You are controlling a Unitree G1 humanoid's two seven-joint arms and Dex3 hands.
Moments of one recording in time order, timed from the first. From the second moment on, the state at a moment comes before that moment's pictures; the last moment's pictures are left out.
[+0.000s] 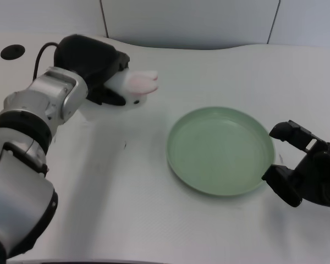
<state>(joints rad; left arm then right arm) -1.19 0.23 -0.64 1.39 0.89 -0.35 0.32 -0.62 -0.19 -0.37 1.20 0.41 -0.01 1.50</state>
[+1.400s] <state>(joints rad) -1.15 -0.06 -0.75 1.39 0.93 -0.42 0.31 -0.62 -0.14 -0.34 1.14 0.41 -0.05 1.49</state>
